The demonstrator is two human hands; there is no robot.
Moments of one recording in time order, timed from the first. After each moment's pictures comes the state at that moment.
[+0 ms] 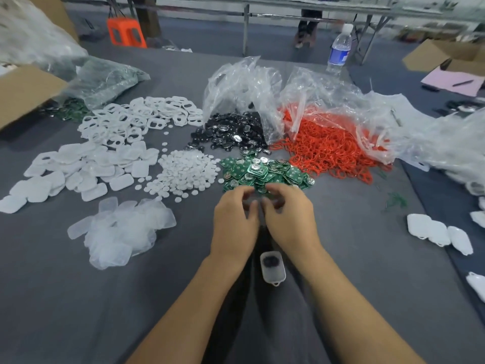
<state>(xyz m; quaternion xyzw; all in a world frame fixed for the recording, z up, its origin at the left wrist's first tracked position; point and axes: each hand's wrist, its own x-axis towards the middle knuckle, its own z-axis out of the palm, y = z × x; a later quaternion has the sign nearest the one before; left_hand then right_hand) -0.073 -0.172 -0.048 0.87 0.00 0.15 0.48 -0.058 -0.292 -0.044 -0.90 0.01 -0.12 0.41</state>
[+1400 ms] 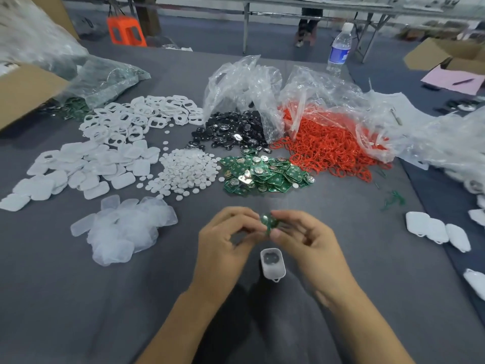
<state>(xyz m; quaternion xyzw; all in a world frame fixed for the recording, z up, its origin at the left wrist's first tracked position) -0.120 -0.148 -0.055 0.77 -0.14 0.21 0.59 -0.125 -0.318 -0.041 -0.62 -0.02 0.01 0.78</state>
